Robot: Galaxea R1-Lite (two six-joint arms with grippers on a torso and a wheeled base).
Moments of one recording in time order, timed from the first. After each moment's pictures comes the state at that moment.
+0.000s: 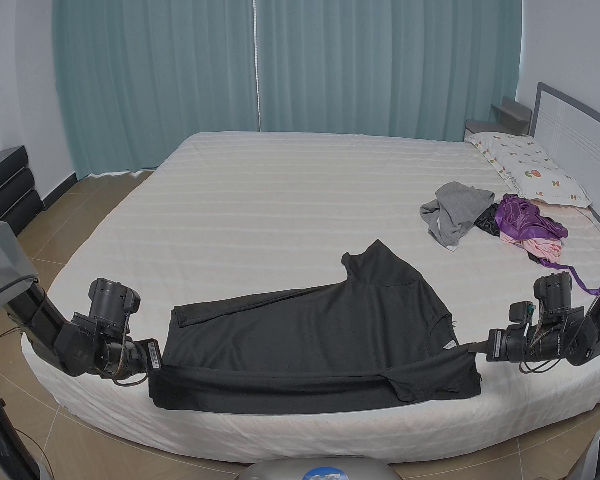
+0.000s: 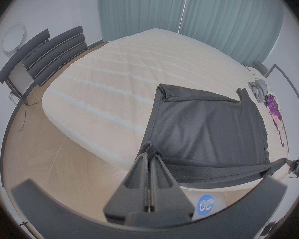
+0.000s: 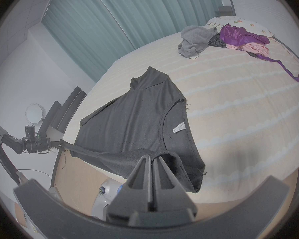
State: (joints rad) left arm -0.16 1.96 -0.57 -0.40 0.16 -0.43; right arm 0.02 1.96 -0.45 -0.68 0.38 0.20
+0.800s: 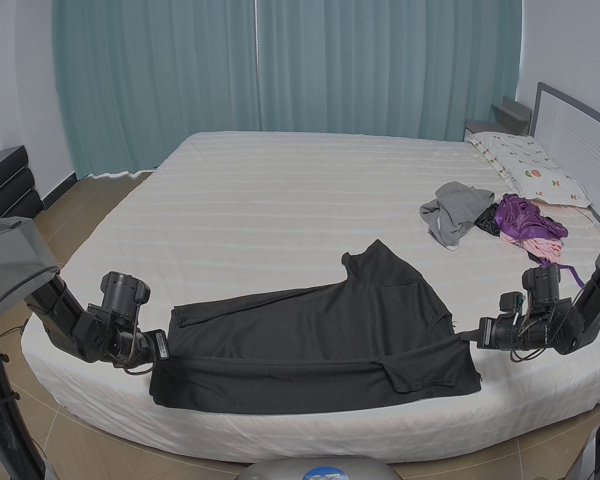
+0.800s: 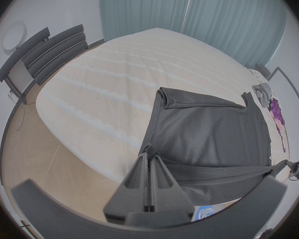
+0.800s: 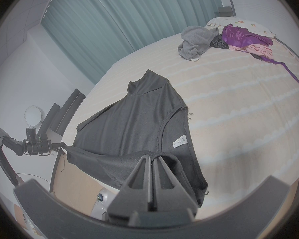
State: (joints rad) left arm -0.14 2.08 -0.70 -0.40 0.15 -0.43; right arm 0.02 2.06 -0.57 -0.68 0.37 0.22
